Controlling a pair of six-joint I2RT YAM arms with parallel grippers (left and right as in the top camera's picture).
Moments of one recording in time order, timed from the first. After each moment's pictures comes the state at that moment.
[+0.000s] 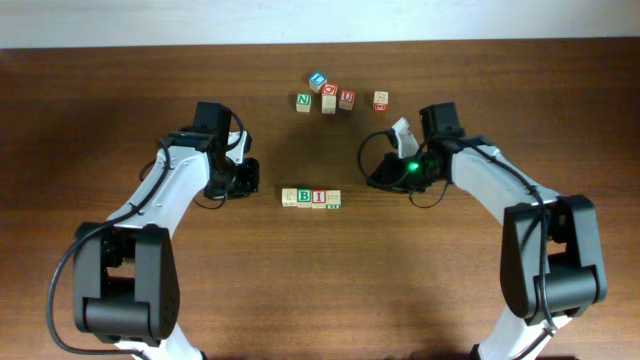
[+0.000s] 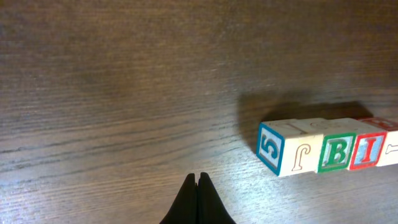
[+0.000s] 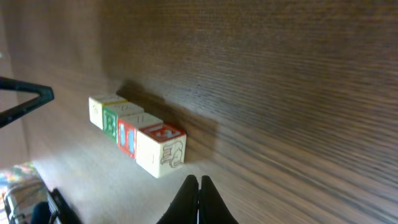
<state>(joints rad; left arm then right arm) -0.12 1.85 1.26 -0.79 0.23 -0.16 0.17 1.91 1.19 -0.51 -0.68 0.23</state>
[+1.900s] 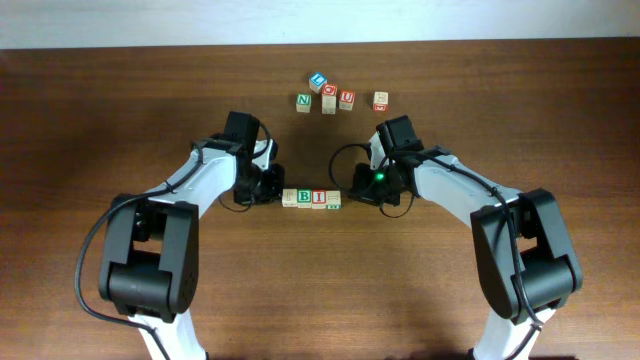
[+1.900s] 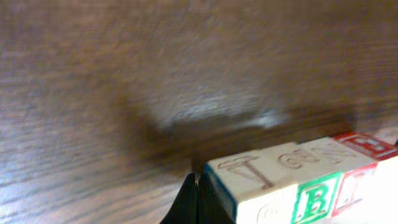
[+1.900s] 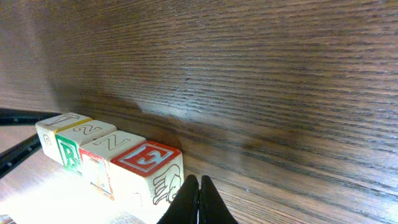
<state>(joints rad) -0.21 1.98 1.25 -0.64 0.35 -0.25 0.33 1.96 1.18 -0.44 -0.48 0.49</state>
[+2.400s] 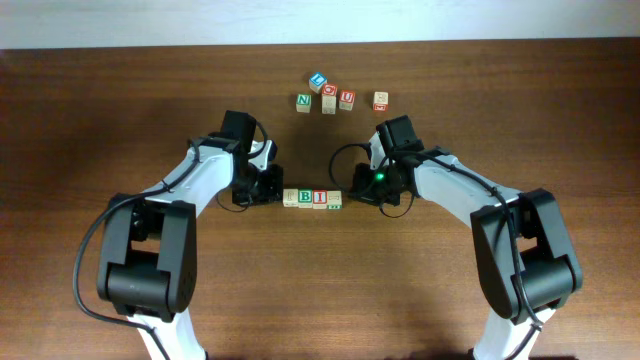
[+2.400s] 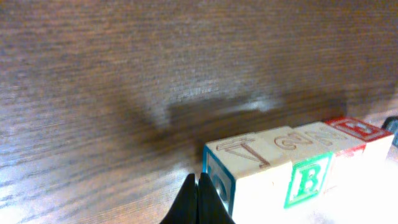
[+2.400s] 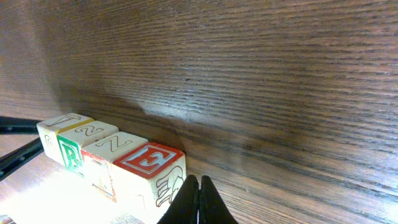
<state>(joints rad) -0.20 1.98 1.27 -0.70 0.39 -0.23 0.33 1.96 1.18 -0.44 -0.48 0.49</state>
